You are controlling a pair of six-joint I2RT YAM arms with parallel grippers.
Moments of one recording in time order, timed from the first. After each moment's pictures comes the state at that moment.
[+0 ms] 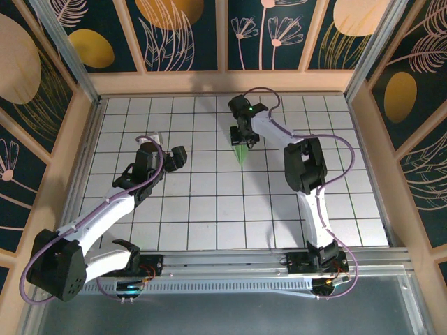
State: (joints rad) left arm -0.43 1.14 0.67 -0.08 -0.17 -0.57; right arm 0.53 2.24 1.93 -0.93 0.06 0.36
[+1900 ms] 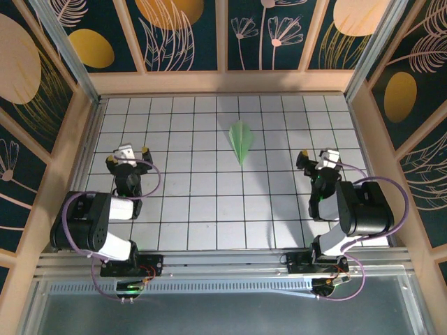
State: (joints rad) left arm -0.05 1.50 0.24 1.10 -0.32 -0.06; right arm -0.01 1.56 0.18 1.23 0.13 0.13
